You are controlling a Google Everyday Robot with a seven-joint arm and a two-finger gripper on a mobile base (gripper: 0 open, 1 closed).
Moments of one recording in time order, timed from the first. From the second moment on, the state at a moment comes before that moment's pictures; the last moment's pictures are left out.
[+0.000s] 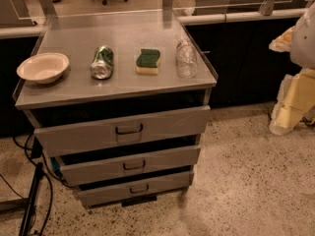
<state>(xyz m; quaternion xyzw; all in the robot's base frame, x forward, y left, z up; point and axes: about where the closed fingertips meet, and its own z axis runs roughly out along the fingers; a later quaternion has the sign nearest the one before) 0.438 -0.216 0.977 -0.60 0.78 -0.04 0.16</state>
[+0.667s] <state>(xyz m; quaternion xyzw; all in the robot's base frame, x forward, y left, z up) 0.435 -0.213 0.959 -0.61 0.77 -0.03 0.16</state>
